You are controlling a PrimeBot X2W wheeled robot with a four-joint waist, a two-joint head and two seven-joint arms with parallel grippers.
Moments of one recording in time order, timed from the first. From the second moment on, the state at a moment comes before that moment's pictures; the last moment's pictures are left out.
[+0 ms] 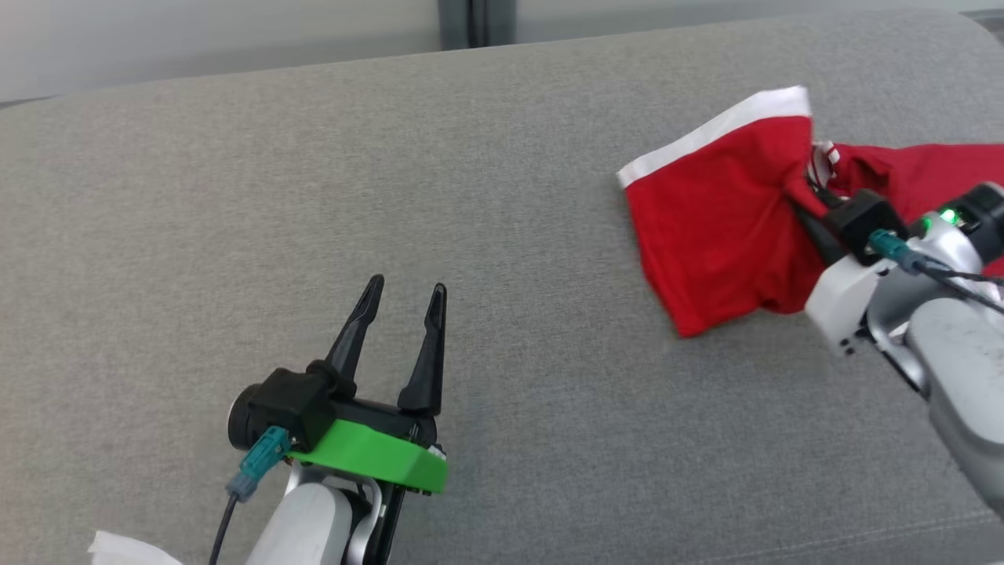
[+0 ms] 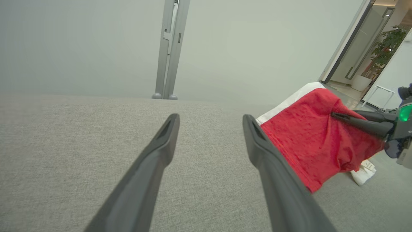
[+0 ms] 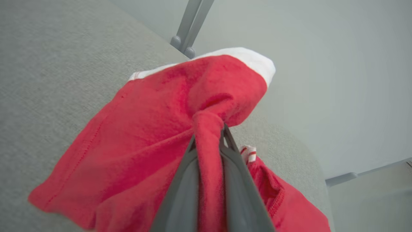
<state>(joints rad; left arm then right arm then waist) -0.20 0.05 -0.37 0.15 -0.38 -0.07 -0.26 -0.60 -0.48 0.44 0.49 0.06 0.13 -0.06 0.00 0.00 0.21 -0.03</state>
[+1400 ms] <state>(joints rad) -0.32 0.05 -0.35 0.20 -0.34 -0.11 -0.26 -0.69 -0.66 0.09 0.81 0.11 0.13 -0.12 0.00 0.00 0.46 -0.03</state>
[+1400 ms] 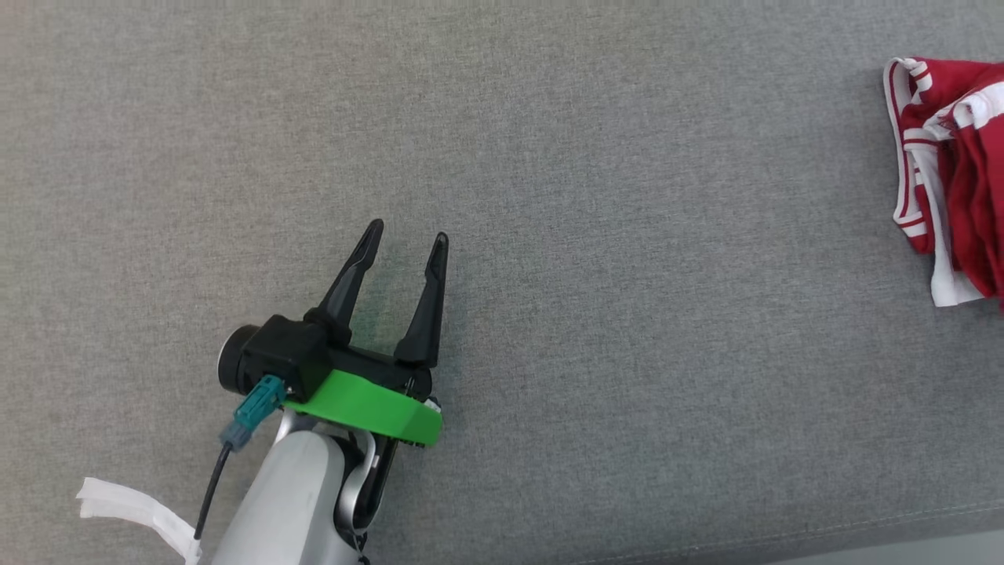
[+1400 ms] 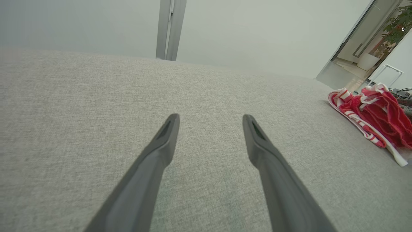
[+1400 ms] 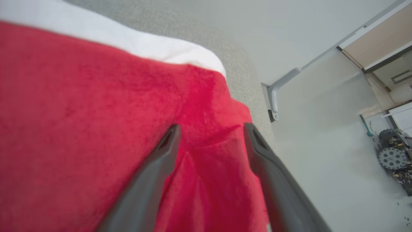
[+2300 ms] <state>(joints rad) -0.13 0.05 -0.26 0.16 -0.37 -0.06 -0.26 -0.32 -0.25 0.04 0.24 0.28 0.13 -0.25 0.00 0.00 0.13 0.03</state>
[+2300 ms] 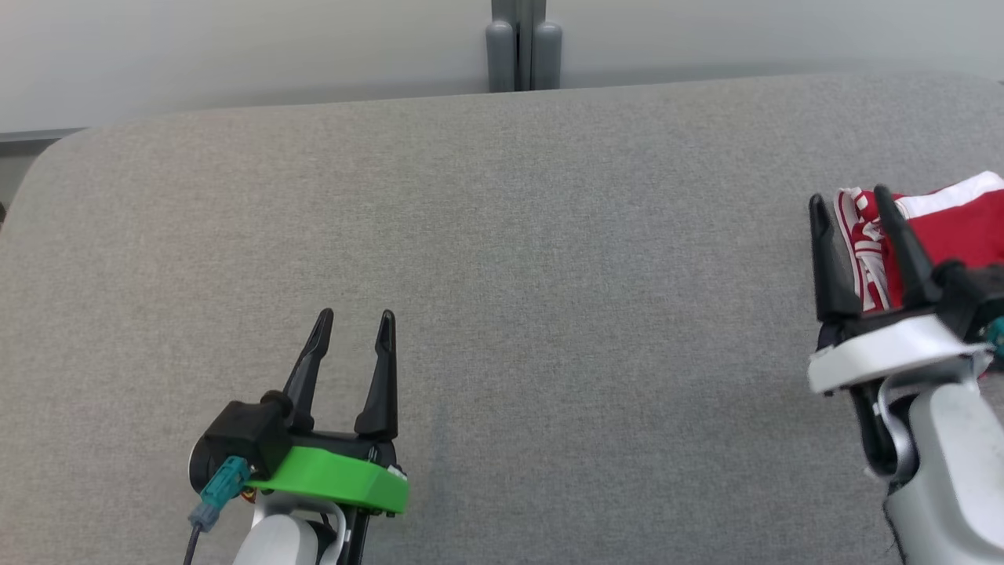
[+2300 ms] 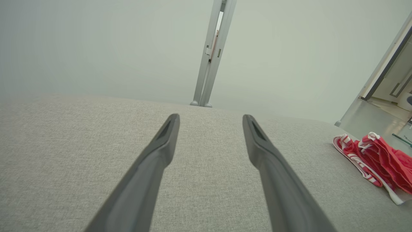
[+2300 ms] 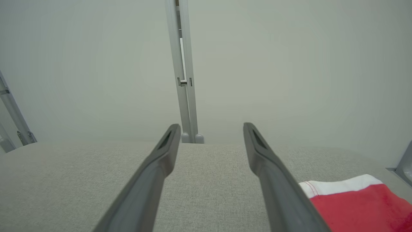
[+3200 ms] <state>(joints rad) -0.03 0.05 -0.26 0.11 -0.35 -0.05 -0.26 -0.04 -0.05 0.00 0.07 0.16 0.13 -0.26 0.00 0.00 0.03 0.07</state>
